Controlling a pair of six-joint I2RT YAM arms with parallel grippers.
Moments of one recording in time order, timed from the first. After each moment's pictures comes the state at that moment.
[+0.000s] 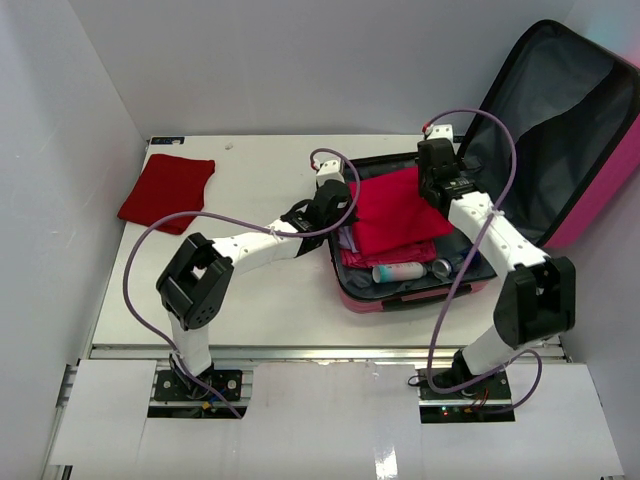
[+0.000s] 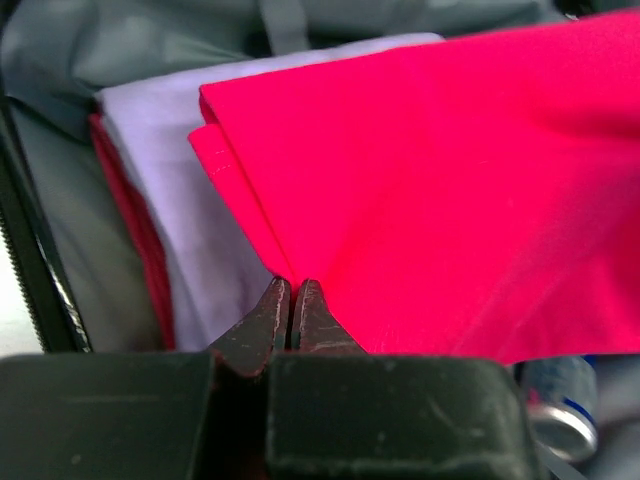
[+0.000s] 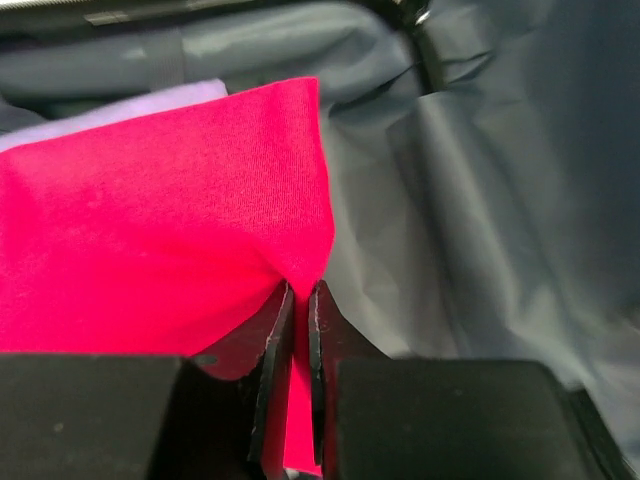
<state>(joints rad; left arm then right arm) -0.80 1.87 1.32 0.09 -0.33 -0.66 0.32 1.59 1.31 -0.41 0.45 0.07</state>
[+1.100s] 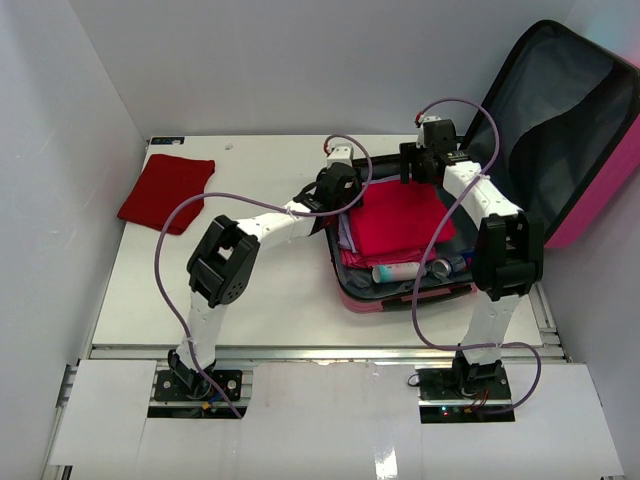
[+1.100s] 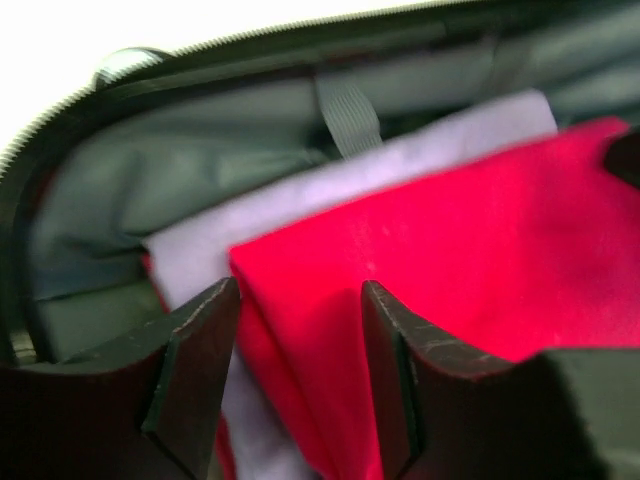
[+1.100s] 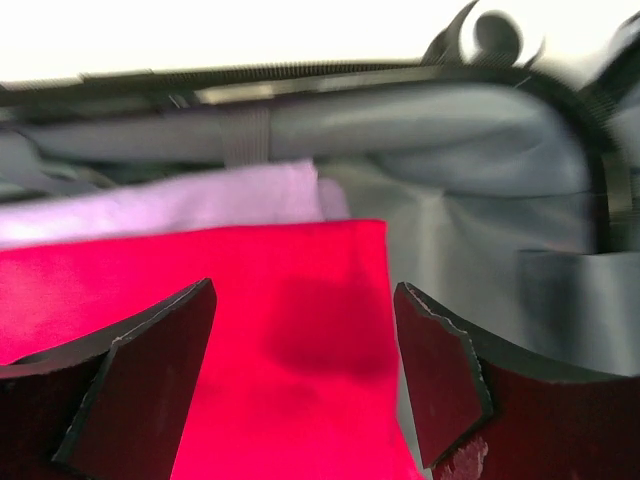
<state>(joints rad) -0.72 2.11 1.59 0.05 -0.34 -0.46 0.20 1.89 1.61 -0.44 0.09 0.02</state>
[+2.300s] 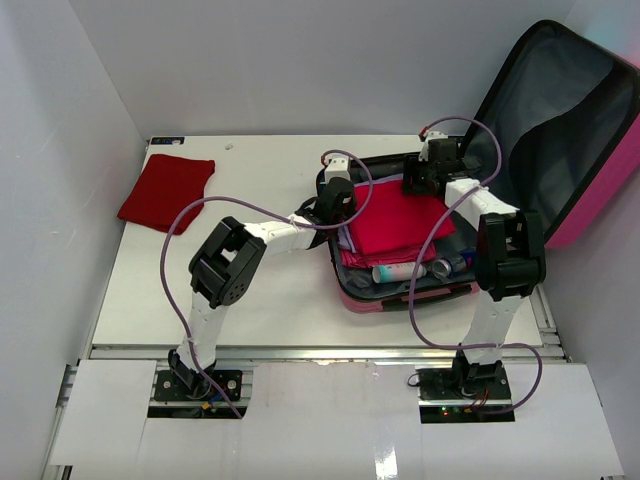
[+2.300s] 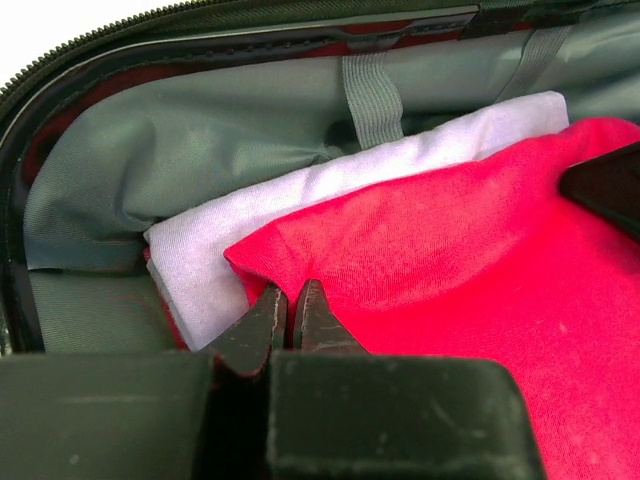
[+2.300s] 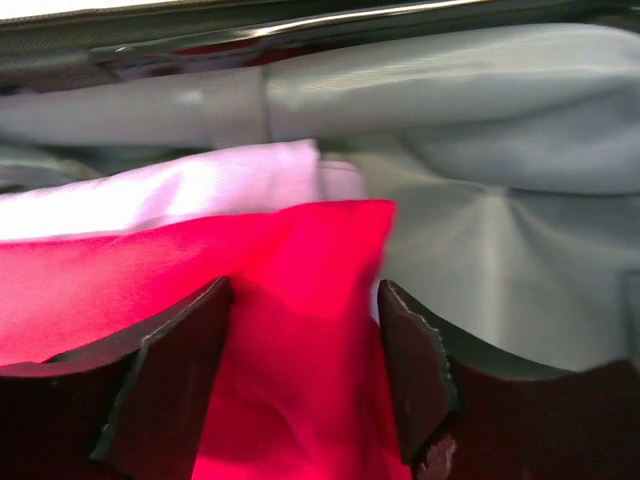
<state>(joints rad) -0.74 2.12 1.45 0.28 -0.42 -0.44 0.16 1.91 1.38 -0.15 -0.04 0.08</state>
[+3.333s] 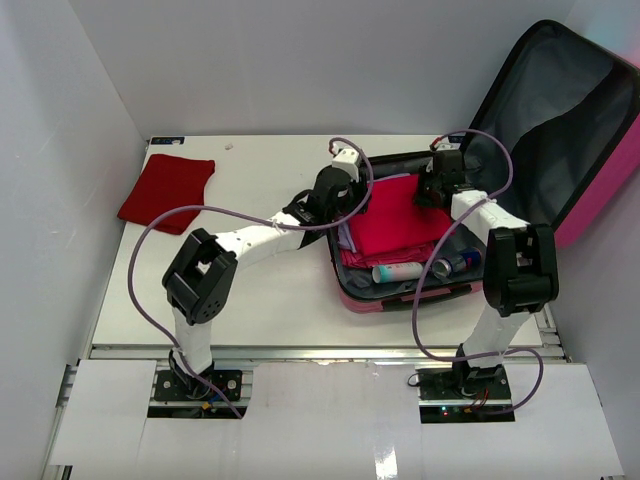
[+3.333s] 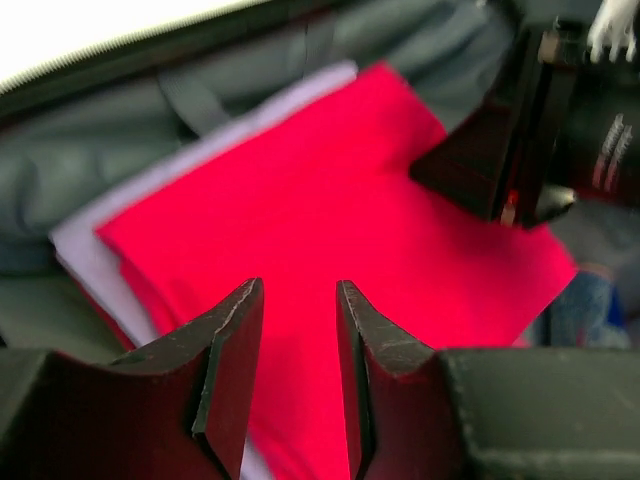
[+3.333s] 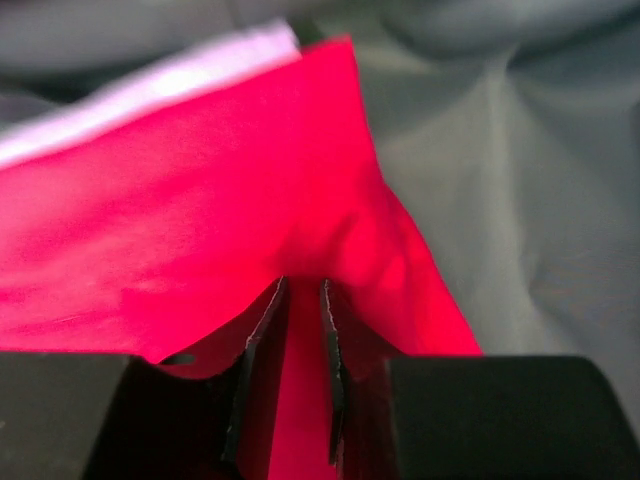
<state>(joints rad) -0.78 1.91 1.42 0.18 -0.17 -0.37 0.16 1.77 1.23 -0.18 -0.01 0.23</state>
